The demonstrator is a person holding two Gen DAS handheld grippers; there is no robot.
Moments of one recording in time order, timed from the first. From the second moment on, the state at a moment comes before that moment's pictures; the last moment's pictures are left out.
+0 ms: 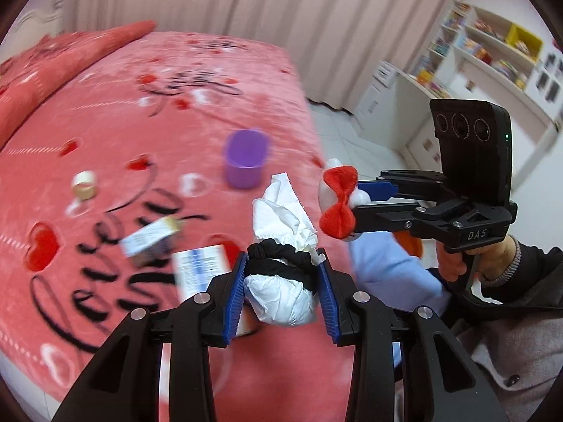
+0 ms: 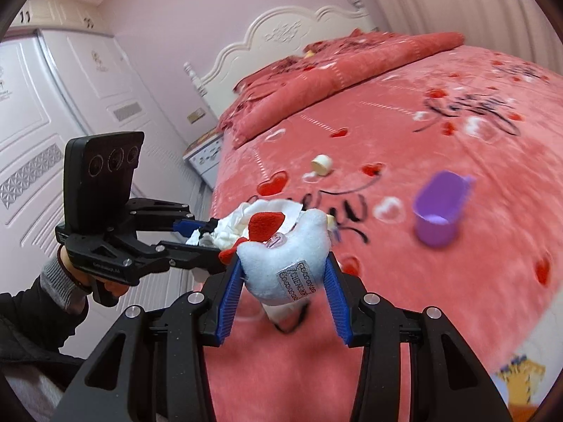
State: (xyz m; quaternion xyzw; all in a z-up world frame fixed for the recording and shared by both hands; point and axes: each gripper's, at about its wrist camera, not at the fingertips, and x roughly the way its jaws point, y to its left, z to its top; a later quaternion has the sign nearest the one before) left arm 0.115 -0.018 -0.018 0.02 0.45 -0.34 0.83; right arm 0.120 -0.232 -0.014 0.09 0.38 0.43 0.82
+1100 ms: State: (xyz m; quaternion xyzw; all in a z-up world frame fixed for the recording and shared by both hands) left arm 0.106 -0.421 -0.085 0.18 0.46 -0.60 0.62; right arm -0.044 -0.650 -0.074 0.27 0.34 0.03 0.90
